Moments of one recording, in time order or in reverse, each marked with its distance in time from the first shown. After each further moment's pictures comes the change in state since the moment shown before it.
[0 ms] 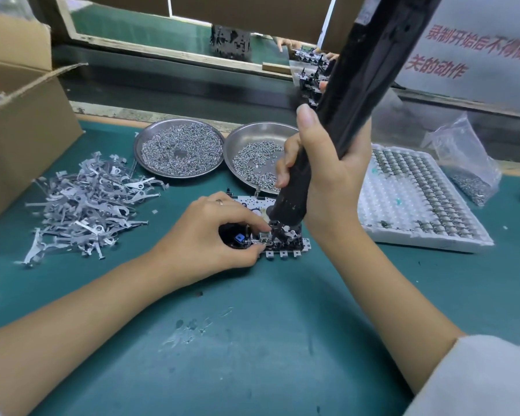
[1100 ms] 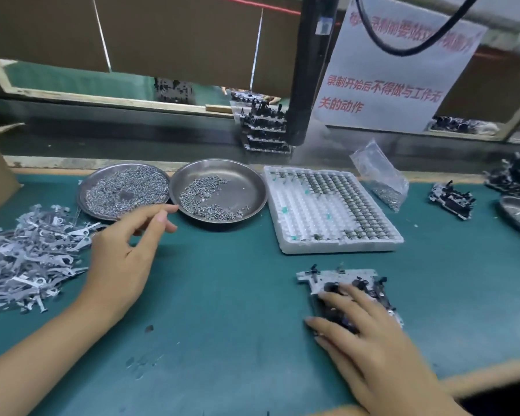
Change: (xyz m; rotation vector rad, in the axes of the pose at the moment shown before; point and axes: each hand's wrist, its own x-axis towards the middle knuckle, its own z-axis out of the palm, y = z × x) left_hand 0.002 -0.010 -0.003 -0.151 0.411 -0.123; right_hand -0.136 -0.061 -0.142 -1.653 -0.455 -0.317
